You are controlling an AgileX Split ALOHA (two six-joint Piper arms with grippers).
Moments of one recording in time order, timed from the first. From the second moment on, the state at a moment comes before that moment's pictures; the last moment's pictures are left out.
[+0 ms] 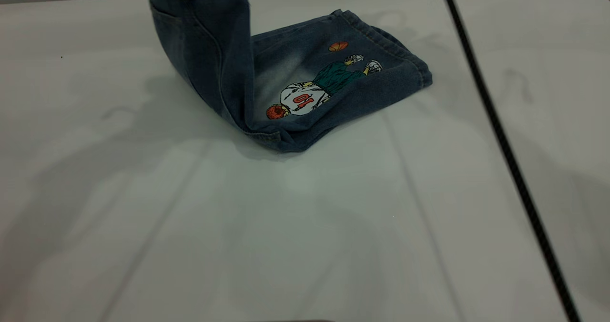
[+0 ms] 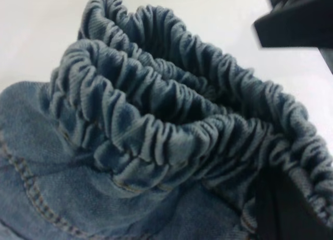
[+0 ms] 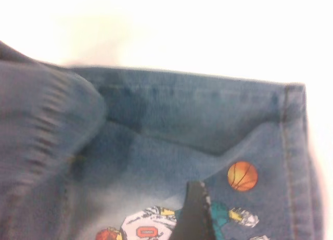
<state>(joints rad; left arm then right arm) -0.19 1.71 -1.18 -1.10 0.48 0.84 0.32 2.44 -2.47 0.28 1.14 -0.15</state>
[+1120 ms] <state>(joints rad) -0.39 2.21 -1.54 -1.12 0.44 0.84 0.32 2.31 -2.66 0.05 1.26 -0.07</state>
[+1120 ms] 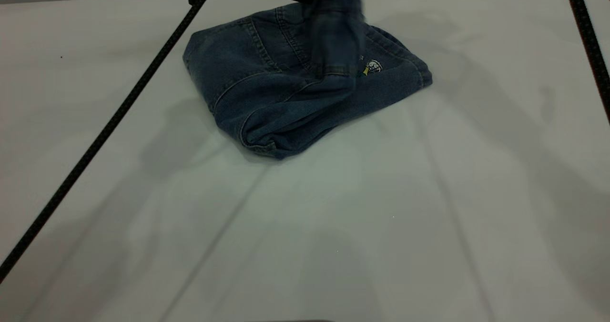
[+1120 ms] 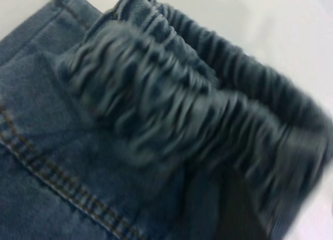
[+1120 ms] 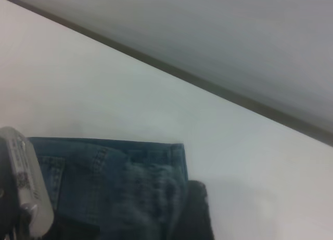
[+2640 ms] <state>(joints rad) -0.07 1.65 -1.54 -1.00 0.88 0.78 0.57 2.70 -2.35 -0.02 1.22 -0.07</state>
